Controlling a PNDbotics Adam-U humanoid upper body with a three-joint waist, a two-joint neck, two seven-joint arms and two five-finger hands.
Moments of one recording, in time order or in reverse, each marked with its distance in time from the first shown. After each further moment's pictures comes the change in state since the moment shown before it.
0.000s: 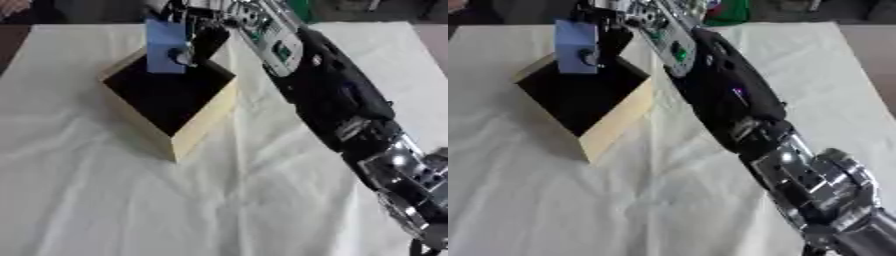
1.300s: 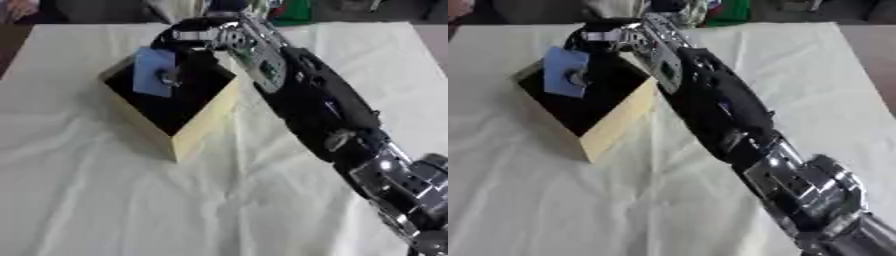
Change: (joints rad) left arm 0.000 -0.008 0.000 -0.001 0.000 0.002 -0.002; right arm 0.017 0.023 0.024 0.013 0.111 -0.143 0.047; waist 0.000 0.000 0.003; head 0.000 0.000
